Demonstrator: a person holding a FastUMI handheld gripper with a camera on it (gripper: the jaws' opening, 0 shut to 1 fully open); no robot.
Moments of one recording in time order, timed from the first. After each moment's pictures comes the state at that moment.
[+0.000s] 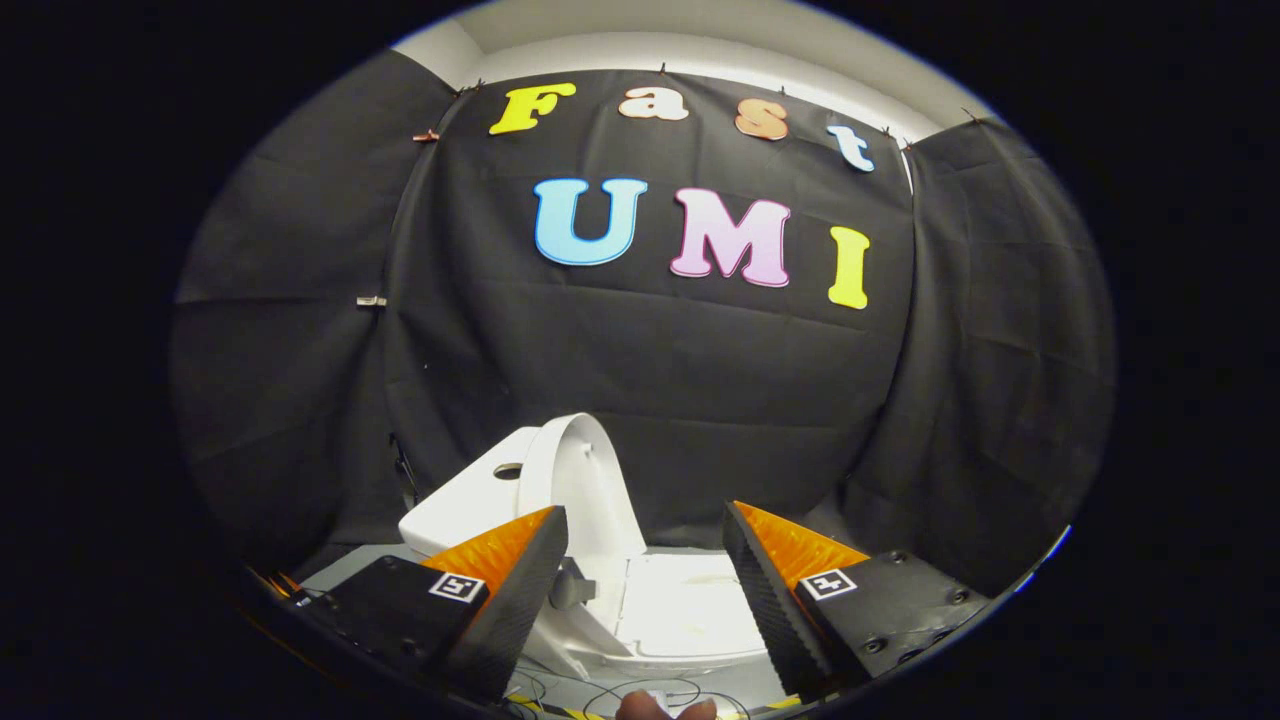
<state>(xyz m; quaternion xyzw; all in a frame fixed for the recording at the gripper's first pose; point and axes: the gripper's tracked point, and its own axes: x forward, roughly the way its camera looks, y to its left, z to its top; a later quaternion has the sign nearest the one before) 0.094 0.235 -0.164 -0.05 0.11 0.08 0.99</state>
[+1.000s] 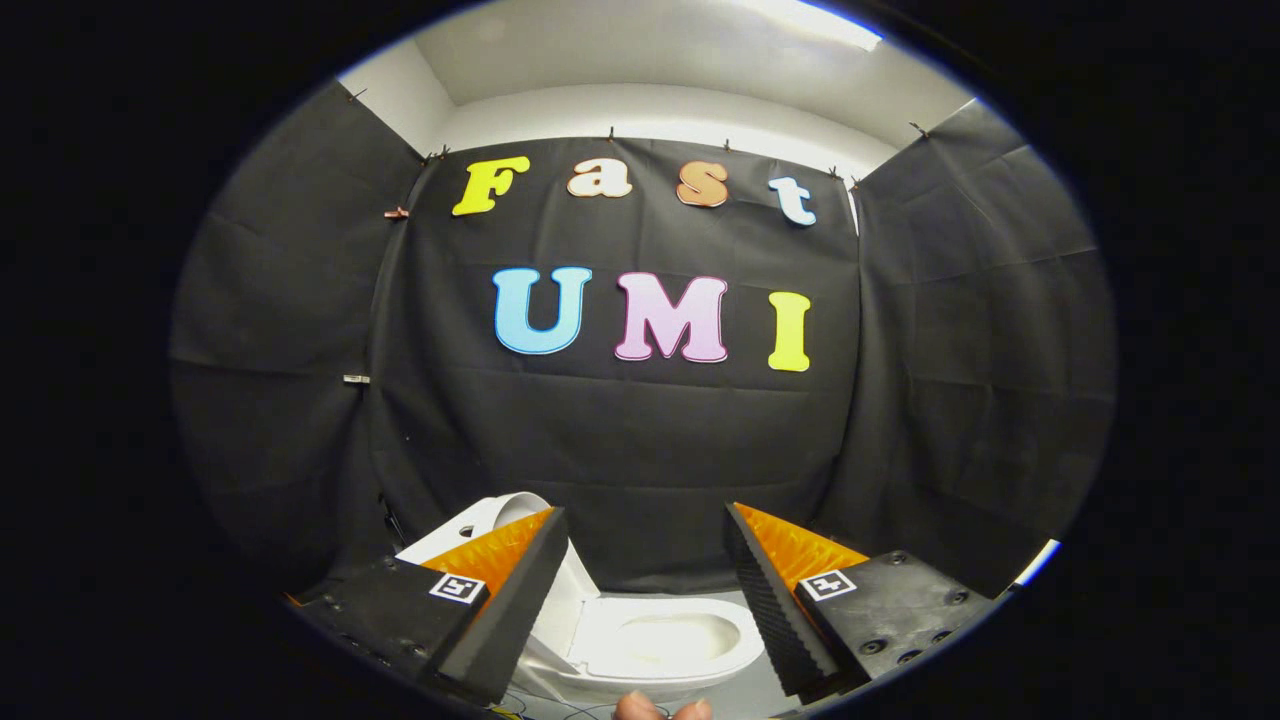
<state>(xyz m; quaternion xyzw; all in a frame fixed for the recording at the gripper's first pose) 0.049 0.131 -0.053 -0.02 0.03 0.07 1.00</state>
